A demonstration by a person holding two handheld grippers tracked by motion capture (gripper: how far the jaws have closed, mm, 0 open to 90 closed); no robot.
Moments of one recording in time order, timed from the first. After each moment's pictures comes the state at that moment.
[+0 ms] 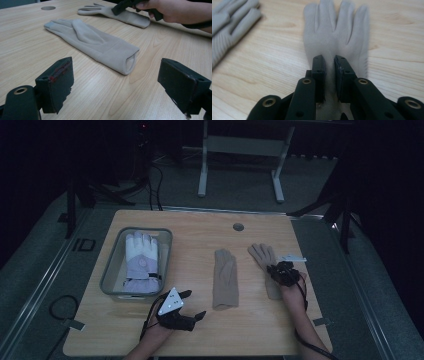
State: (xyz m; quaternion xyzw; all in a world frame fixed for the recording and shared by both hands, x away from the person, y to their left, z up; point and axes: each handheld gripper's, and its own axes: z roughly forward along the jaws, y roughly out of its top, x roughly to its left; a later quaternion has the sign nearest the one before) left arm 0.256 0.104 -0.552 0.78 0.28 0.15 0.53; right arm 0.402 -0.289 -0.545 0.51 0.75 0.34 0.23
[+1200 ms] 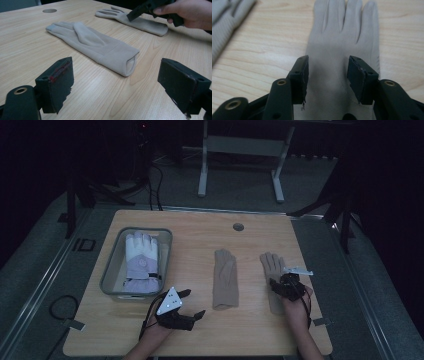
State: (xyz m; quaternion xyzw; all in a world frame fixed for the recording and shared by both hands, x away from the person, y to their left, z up) left arm 0.255 0.106 -0.550 0.78 0.28 0.15 0.54; right arm 0.355 -0.295 -0.540 0.57 0.72 0.31 0.23
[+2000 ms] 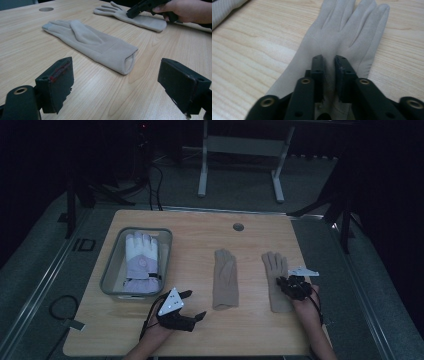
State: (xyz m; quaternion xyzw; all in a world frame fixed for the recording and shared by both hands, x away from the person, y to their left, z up) left arm 0.255 0.103 -0.553 0.79 0.27 0.15 0.53; right arm 0.361 -0.323 -0.553 0.49 0.78 0.33 0.23
